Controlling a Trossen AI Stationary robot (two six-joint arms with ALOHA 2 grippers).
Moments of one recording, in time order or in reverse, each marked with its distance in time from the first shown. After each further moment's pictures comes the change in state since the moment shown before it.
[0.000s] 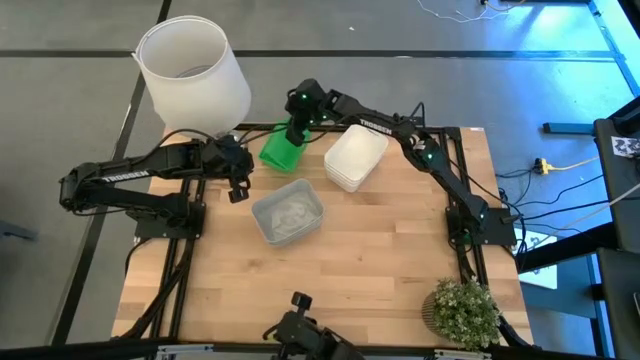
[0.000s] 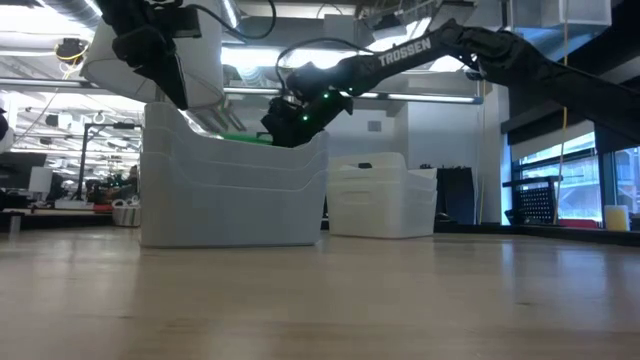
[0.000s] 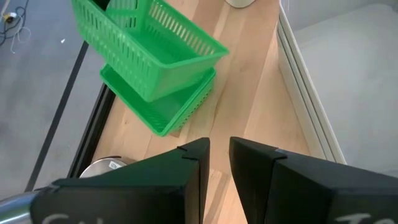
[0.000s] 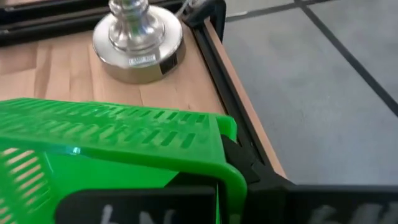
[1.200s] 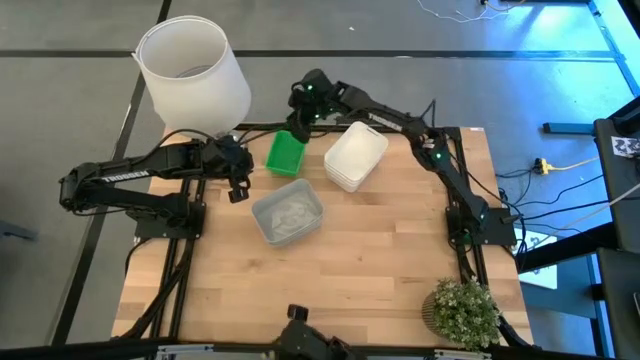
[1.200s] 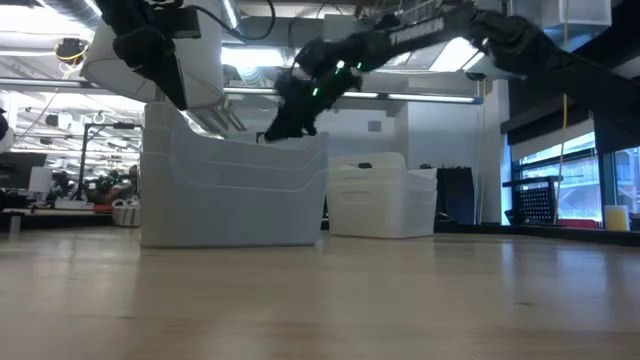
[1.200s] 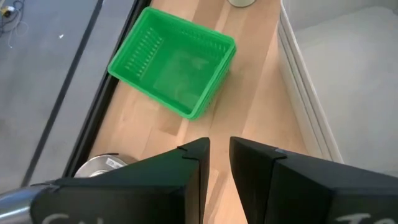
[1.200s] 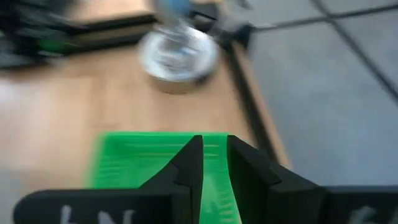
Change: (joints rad) left arm 0.000 -0.001 0.000 -0.005 0.000 -0.022; right arm 0.000 -0.087 0.007 -0.089 -0.118 -0.042
